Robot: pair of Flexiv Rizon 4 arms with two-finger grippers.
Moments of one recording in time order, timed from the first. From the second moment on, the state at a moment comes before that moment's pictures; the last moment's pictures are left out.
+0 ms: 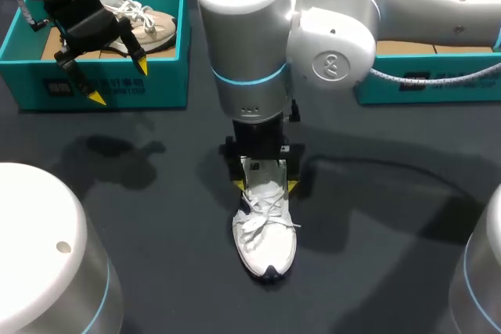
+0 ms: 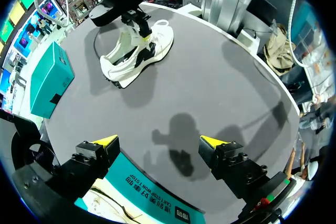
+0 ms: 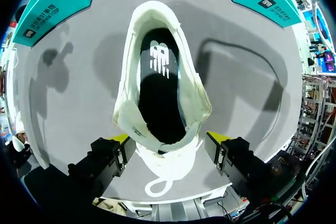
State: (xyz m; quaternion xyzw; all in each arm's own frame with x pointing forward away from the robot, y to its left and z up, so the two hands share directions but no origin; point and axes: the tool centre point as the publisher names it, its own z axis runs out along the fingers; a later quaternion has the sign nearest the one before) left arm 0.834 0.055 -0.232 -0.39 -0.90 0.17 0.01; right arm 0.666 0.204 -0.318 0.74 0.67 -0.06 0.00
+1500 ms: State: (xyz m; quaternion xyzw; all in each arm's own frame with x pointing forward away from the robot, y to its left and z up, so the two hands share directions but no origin) left arm 0.834 0.055 -0.232 -0.39 -0.90 0.17 0.01; right arm 0.671 0.206 -0.297 0.68 0.73 -0.02 0.10
